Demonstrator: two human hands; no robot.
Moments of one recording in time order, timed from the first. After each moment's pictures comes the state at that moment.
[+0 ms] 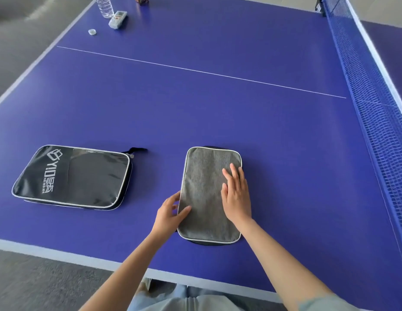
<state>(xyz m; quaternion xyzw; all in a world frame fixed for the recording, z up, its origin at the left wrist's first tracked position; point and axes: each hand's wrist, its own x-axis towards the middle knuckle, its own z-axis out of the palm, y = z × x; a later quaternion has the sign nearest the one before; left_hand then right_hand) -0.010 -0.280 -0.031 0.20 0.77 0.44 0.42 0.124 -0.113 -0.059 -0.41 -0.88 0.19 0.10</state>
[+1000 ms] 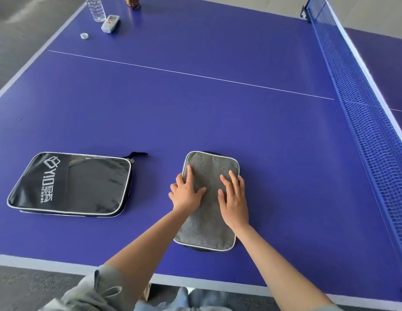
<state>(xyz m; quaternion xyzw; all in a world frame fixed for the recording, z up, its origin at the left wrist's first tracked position) -0.023 -0.206 -0.023 0.30 0.88 0.18 0.33 0.116 -0.142 -0.050 -0.44 -0.86 0.23 0.14</state>
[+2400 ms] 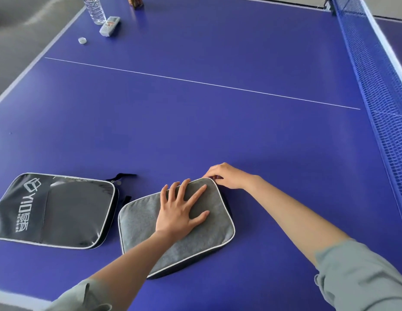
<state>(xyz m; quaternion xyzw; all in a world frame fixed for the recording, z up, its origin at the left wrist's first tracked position) -0.047 -0.176 -0.048 0.53 0.84 0.04 0.08 0.025 0.041 -0.024 -0.13 -0.91 0.37 -0.16</state>
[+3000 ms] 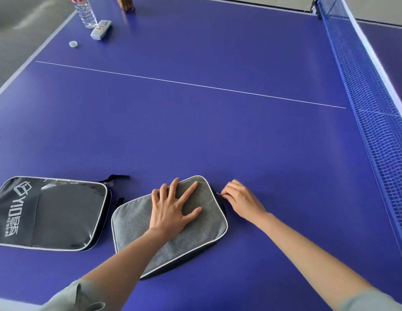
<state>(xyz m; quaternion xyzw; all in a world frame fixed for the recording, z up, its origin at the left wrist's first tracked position) -0.047 -0.173 -0.045 0.51 0.85 0.03 0.06 0.116 0.003 -0.039 -0.22 -0.94 0.26 0.06</state>
